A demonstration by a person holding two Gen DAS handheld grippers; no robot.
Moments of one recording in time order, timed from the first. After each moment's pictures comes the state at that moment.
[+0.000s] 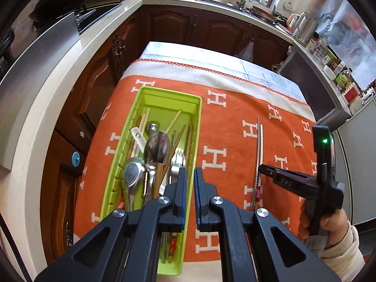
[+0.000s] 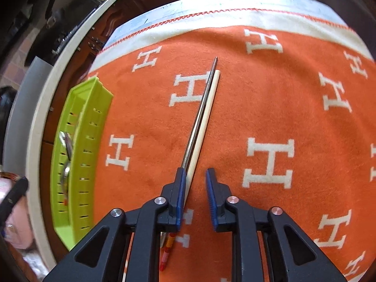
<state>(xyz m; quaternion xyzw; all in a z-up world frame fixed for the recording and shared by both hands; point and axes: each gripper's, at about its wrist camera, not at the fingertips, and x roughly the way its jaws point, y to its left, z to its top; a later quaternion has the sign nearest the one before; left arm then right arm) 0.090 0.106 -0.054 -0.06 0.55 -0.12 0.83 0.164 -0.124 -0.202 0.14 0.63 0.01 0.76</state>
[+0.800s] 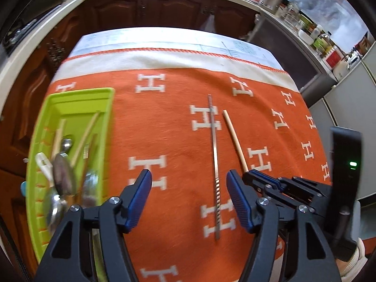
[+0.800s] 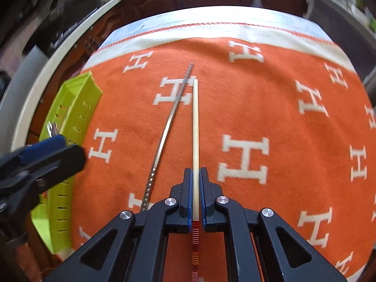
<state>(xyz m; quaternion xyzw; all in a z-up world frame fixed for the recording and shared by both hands) 0.125 -0.010 -0.114 -0.01 0.57 -0.22 0.79 0.128 -0.148 -0.190 0.12 0.60 -0.01 0.79</state>
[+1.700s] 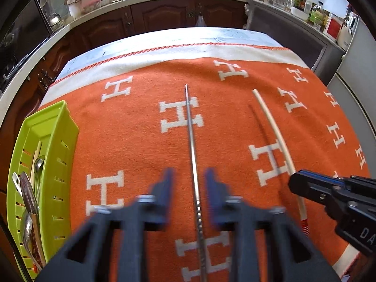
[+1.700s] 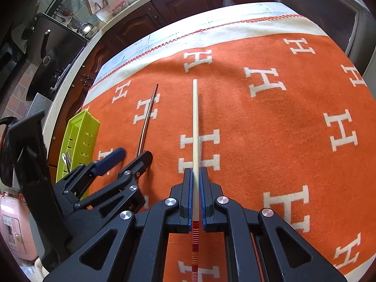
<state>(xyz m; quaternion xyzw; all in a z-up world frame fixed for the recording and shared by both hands) 0.103 -0.076 -0.164 0.09 0.51 -0.20 0.83 0.095 -0.208 -0.175 0.23 0.57 -0.03 0.79</state>
